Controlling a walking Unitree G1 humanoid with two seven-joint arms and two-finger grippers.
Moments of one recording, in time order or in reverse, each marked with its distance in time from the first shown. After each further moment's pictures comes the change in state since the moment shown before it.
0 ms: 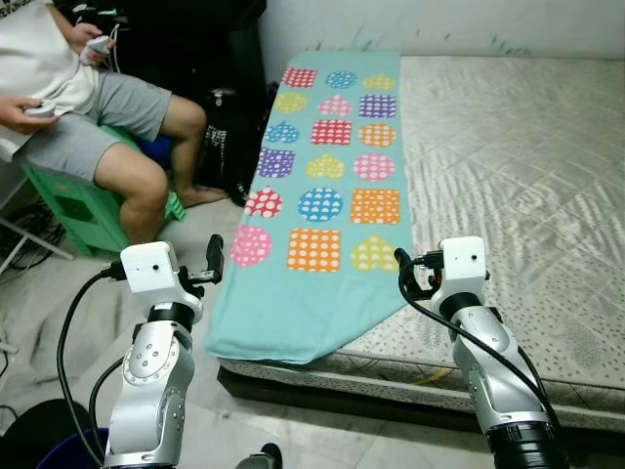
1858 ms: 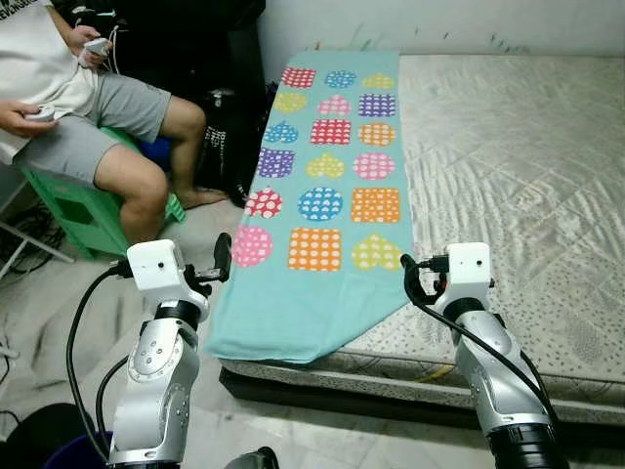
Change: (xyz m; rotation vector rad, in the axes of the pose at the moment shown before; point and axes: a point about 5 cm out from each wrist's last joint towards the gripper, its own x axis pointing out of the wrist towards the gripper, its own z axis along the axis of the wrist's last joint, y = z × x) left arm 0.002 -0.006 0.000 -0.044 0.009 -0.039; right arm 0.000 -0.005 -0.007 0.031 0.038 -0.041
